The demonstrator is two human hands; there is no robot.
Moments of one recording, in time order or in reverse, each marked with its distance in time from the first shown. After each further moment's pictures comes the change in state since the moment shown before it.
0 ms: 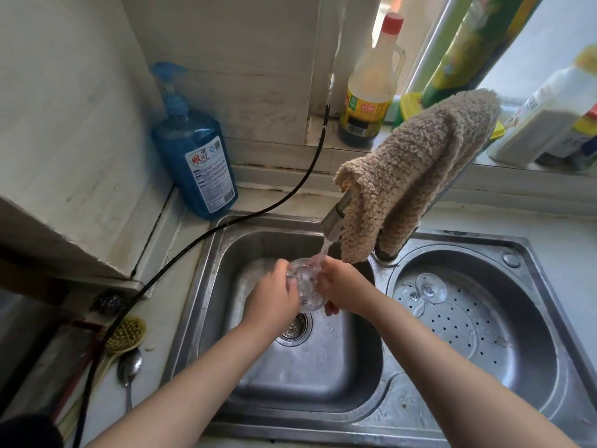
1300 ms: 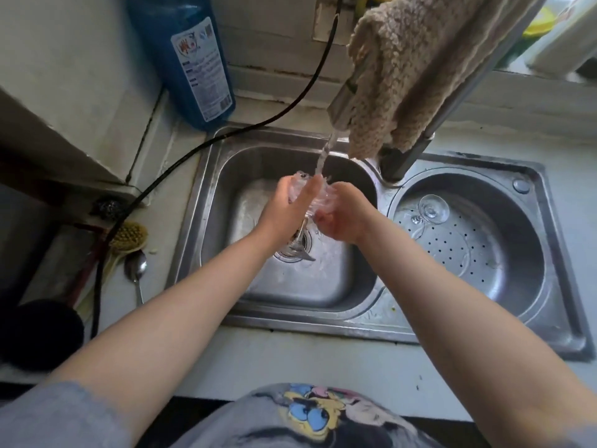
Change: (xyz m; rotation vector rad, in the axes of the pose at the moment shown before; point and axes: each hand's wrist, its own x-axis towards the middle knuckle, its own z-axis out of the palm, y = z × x) left_hand -0.015 0.014 0.007 -0.611 -0.123 -0.177; right_hand -0.012 -0.003 0.017 1.340 -0.052 0.579
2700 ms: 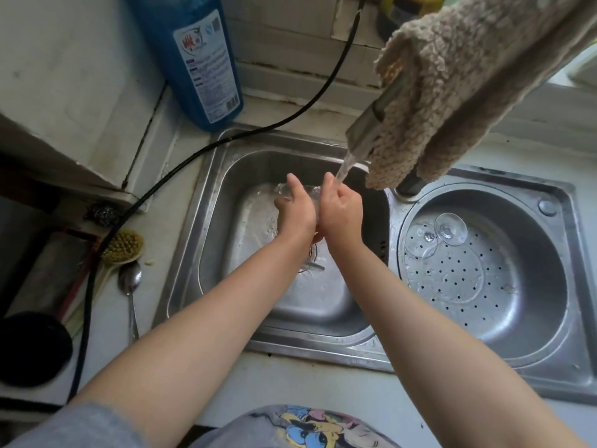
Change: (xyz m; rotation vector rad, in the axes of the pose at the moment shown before) left_hand 0.050 -0.004 0.031 -0.501 0.300 -0.494; right_hand 0.040 0.013 0.026 -0.585 0.397 -0.767
